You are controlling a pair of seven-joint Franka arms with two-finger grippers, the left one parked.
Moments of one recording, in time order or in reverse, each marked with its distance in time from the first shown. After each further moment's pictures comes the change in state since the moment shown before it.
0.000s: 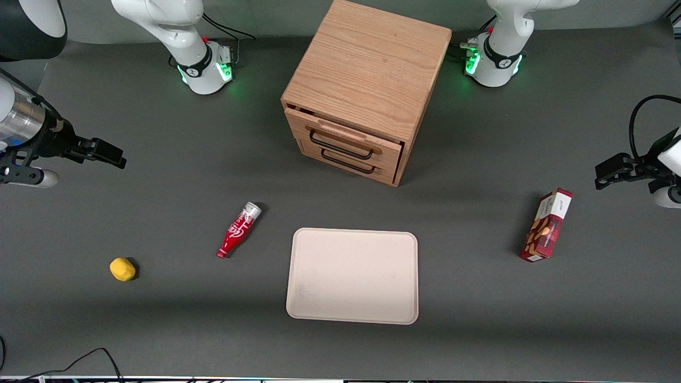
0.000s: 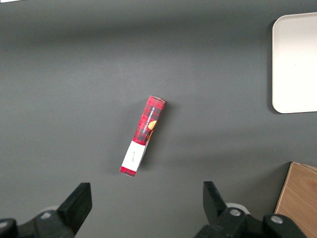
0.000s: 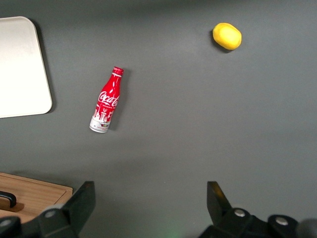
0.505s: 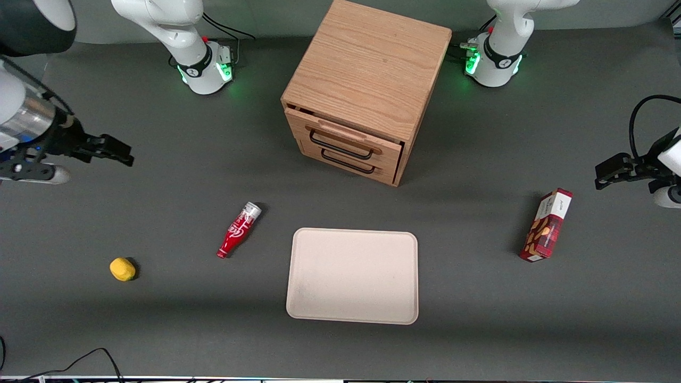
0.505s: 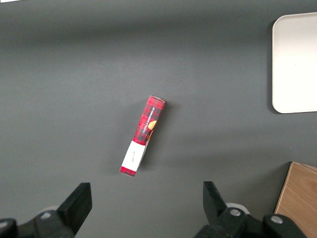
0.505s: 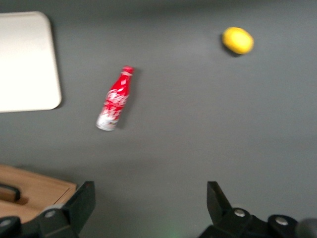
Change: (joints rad) arm 0.006 0.002 0.072 0.010 0.021 0.008 -0.016
